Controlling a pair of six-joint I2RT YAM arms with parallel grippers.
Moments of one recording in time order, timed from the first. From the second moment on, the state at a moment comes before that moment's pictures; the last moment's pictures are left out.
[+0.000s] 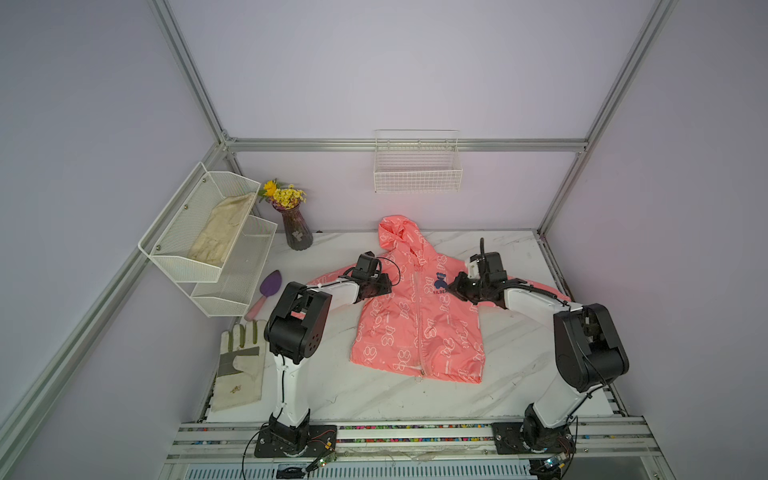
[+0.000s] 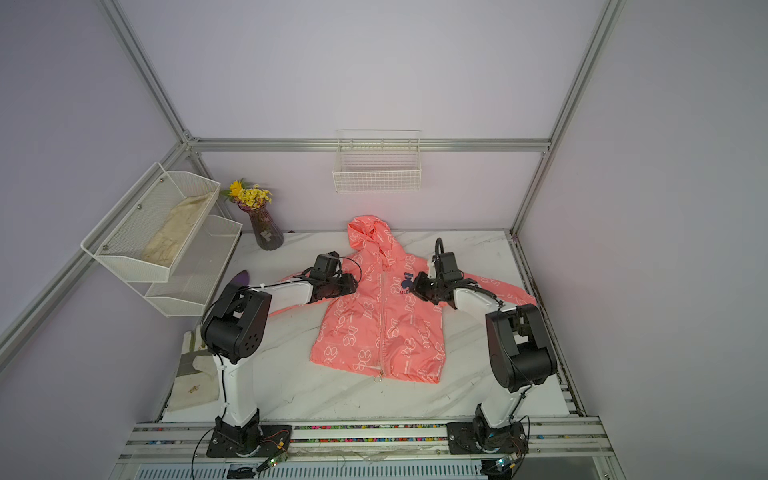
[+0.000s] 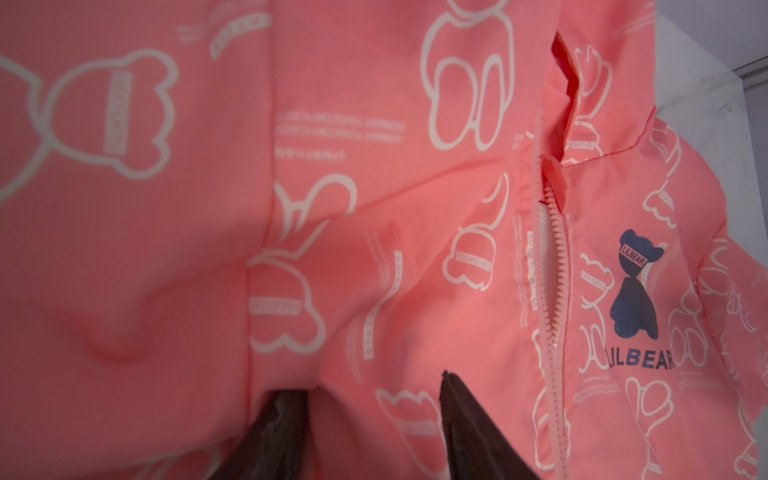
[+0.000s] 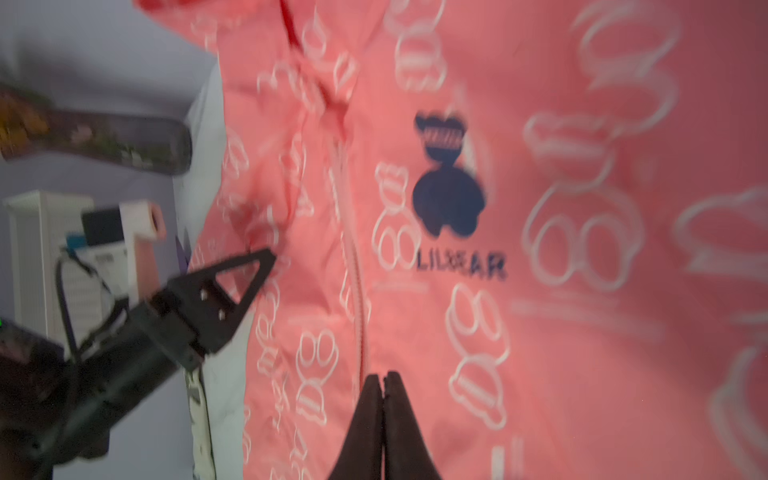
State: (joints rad) left arm -0.39 2.01 1.23 -0.05 0.10 -0.56; right arm 0.14 1.78 1.11 -0.15 -0.43 0.71
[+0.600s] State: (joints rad) left arm -0.52 1.68 0.85 0.04 -0.05 -0.64; right arm 0.00 1.87 1.08 -0.13 -0.43 0.62
